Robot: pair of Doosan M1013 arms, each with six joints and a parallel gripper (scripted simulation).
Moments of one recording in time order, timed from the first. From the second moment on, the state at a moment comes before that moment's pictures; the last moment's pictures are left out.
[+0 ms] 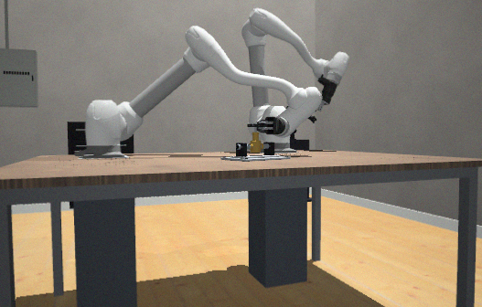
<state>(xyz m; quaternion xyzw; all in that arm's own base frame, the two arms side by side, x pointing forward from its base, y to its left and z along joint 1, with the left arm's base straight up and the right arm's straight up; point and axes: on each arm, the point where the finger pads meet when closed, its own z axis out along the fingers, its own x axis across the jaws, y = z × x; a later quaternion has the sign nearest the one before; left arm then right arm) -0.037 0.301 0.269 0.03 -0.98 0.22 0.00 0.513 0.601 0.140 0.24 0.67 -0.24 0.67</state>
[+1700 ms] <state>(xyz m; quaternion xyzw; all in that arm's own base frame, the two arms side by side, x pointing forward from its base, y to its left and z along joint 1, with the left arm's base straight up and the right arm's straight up) -0.037 0.301 0.269 0.03 -0.98 0.22 0.00 0.522 0.570 0.140 0.58 0.40 -0.58 0.40</state>
